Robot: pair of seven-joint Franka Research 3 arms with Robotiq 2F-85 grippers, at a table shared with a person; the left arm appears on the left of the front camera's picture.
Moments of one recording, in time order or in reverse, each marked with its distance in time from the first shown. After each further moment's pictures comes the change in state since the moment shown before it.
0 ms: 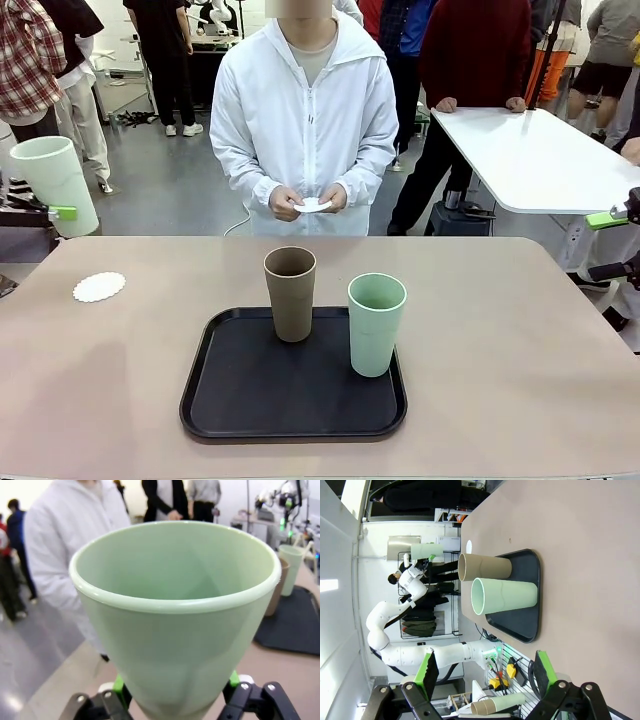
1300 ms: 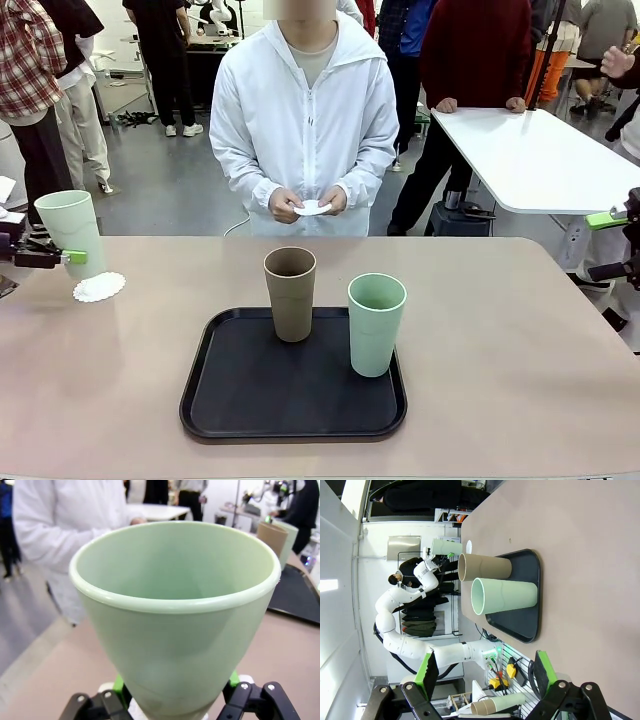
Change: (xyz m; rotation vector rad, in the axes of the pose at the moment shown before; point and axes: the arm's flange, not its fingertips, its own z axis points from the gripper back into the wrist) left arm -0.100 0.031 -0.018 -0.116 0.036 0.114; right arm 0.000 0.000 0.000 0.000 0.000 0.000
